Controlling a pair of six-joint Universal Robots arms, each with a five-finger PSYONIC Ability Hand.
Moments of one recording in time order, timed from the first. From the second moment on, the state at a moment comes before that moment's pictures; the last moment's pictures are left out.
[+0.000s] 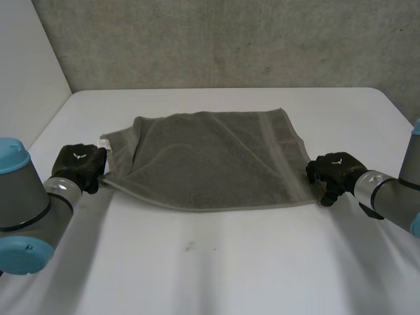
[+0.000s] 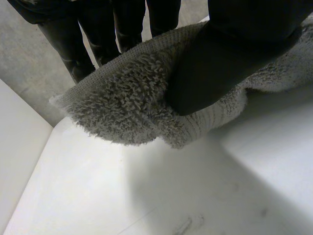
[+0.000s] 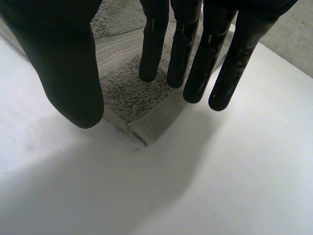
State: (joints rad) left arm 4.52 -1.98 -1.74 3.46 -1.55 3.51; right arm 1.67 -0.90 1.40 0.04 1.18 2.60; left_hand 1.17 1.22 1.22 1.22 1.03; right_hand 0.58 0.66 0.69 0.69 0.49
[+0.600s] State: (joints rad) left arm 4.52 -1.98 -1.74 3.46 -1.55 3.51; right arm 1.71 -0.80 1.29 -0.02 1.20 2.62; left_hand 1.17 1.22 1.22 1.22 1.03; right_hand 0.97 1.16 1.16 1.17 0.63
